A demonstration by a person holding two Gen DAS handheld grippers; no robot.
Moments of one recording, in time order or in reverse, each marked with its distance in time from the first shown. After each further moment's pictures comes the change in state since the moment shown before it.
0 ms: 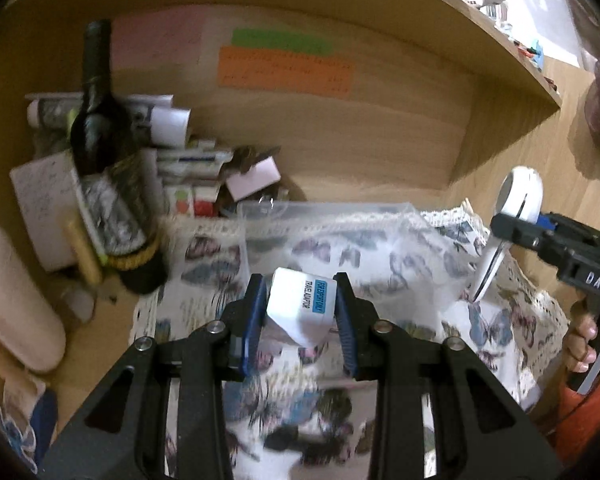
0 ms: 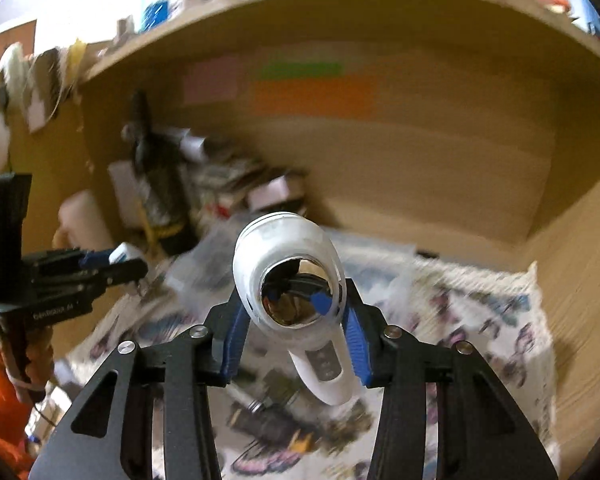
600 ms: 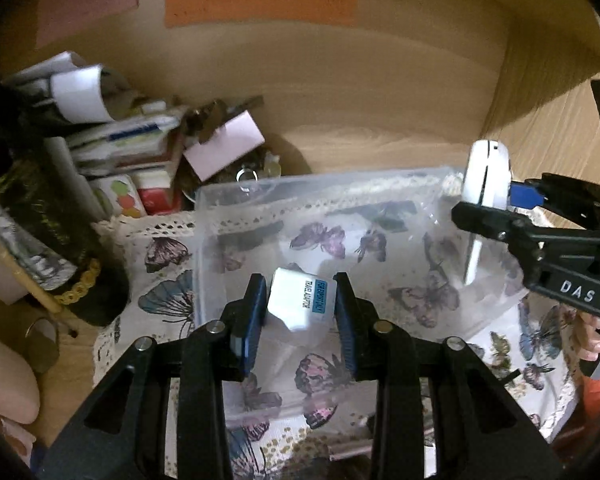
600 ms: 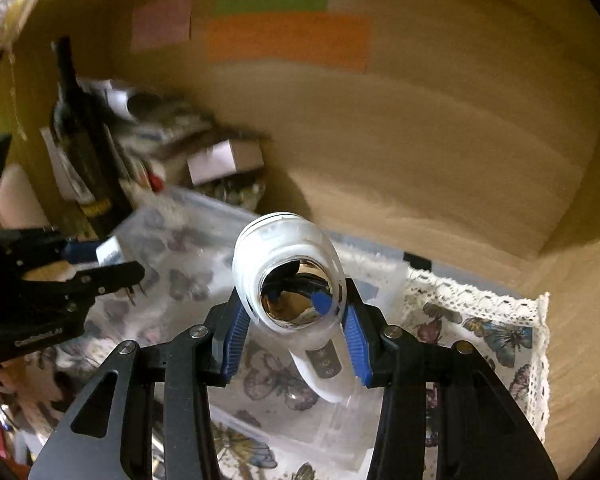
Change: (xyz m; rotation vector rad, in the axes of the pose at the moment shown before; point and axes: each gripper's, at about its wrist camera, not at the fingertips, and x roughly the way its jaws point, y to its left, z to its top) left arm 0.108 -0.012 0.015 0.070 0.199 0.034; right arm 0.117 -0.018 0.007 -0.102 0.231 -0.067
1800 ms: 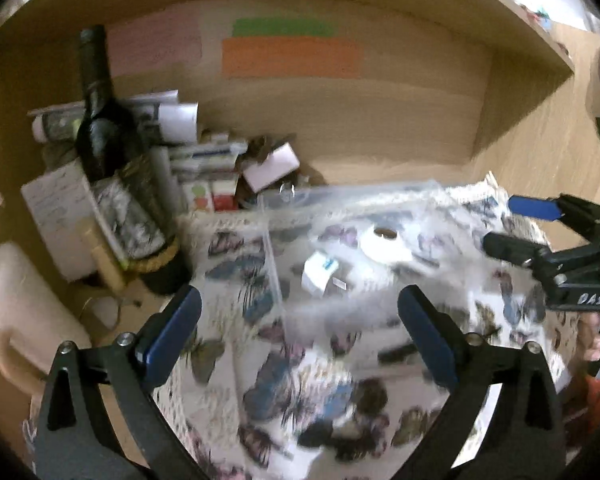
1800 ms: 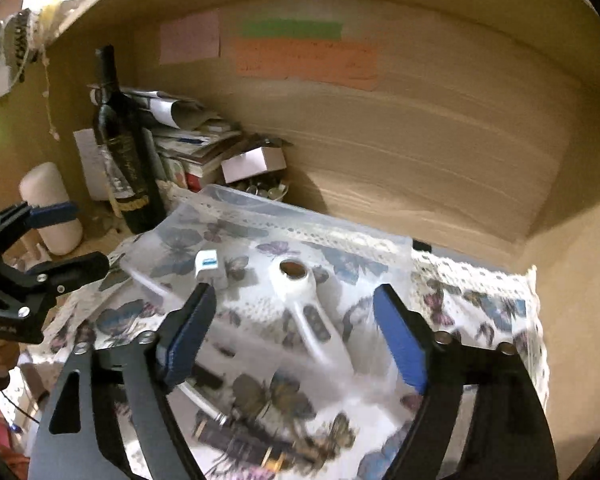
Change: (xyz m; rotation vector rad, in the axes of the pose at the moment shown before) left arm -0.095 0.016 -0.051 0.002 -0.132 0.067; right arm -0.069 0.027 -0.041 0.048 -0.091 0.021
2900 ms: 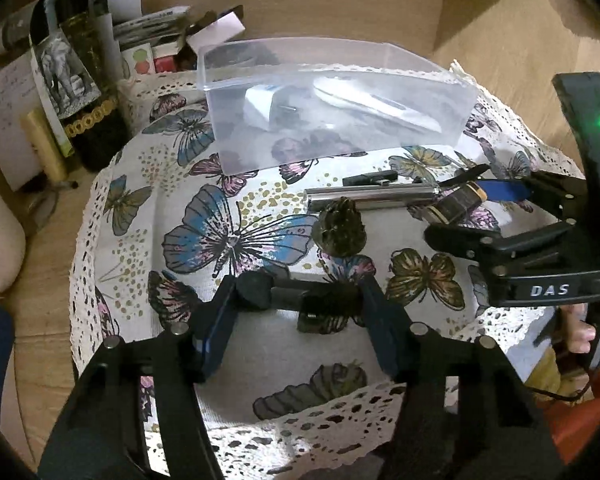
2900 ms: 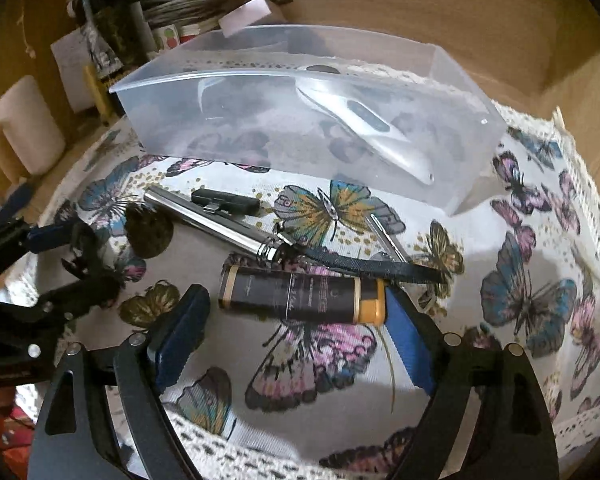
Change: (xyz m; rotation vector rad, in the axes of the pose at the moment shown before) left arm 0.027 -0.024 -0.103 0.073 0.223 -0.122; right arm 0.050 0.045 -0.102 0.117 0.267 -0.032
